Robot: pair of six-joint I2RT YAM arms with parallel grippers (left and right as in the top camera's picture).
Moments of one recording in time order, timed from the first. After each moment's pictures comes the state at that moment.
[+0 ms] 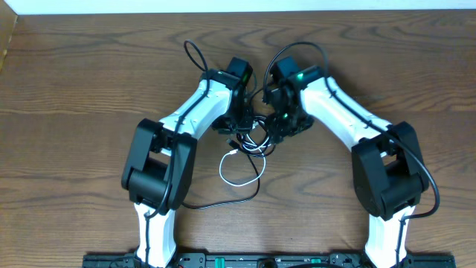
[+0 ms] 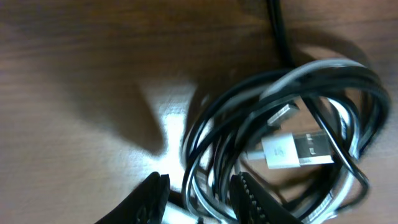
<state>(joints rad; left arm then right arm) -0.43 2.09 1.50 -0.94 0.17 -0.37 0.49 2.06 1.54 -1.03 -0.18 0.00</state>
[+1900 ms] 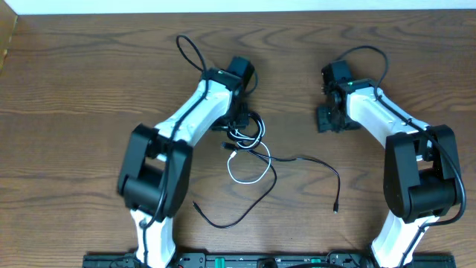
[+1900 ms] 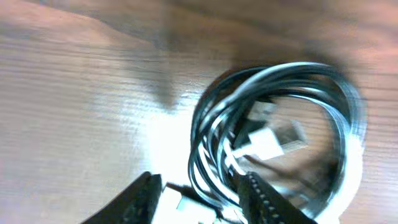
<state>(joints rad) -0.44 2.02 1.51 -0.97 -0.03 -0.51 0.22 1.96 1.28 -0.74 0.07 0.12</state>
